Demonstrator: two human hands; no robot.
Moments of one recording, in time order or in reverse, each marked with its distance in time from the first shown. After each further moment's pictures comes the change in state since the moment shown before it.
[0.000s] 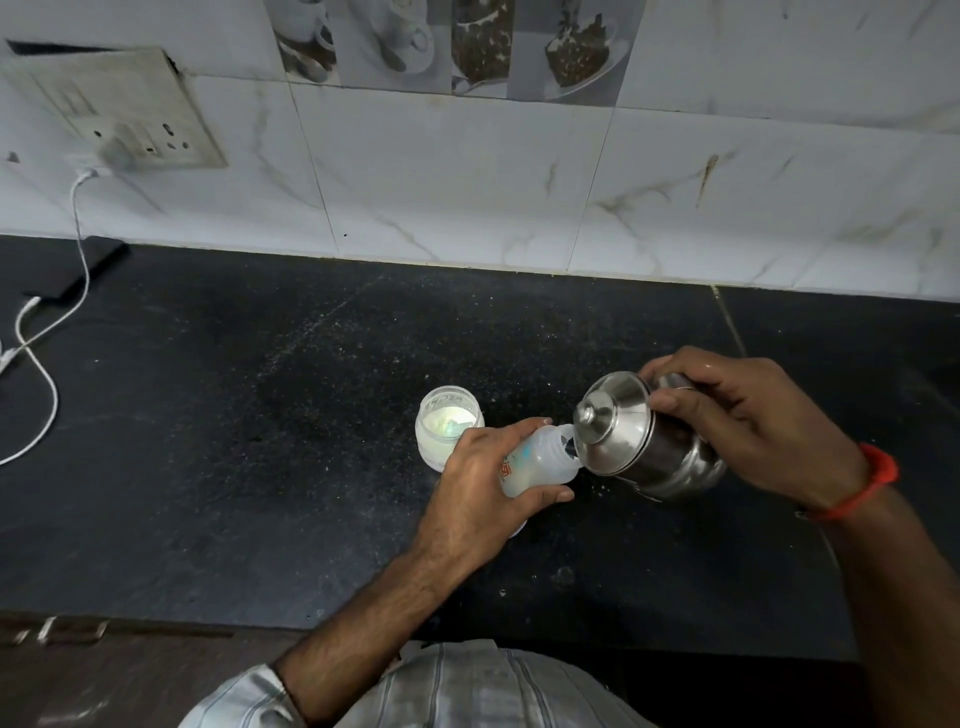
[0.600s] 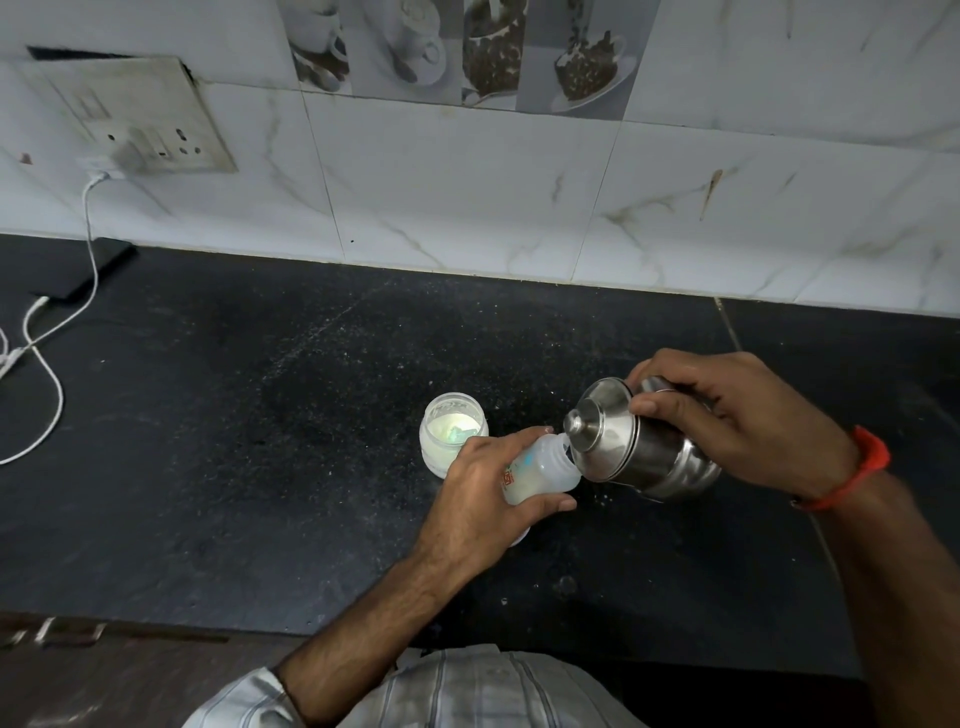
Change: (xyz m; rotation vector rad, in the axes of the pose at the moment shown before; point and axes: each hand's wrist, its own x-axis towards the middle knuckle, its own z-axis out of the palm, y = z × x) left_hand 0.000 -0.002 -0.002 -0.002 -0.018 -0.006; right_hand 0.022 -0.011 -0.002 -0.090 -0.113 -0.062
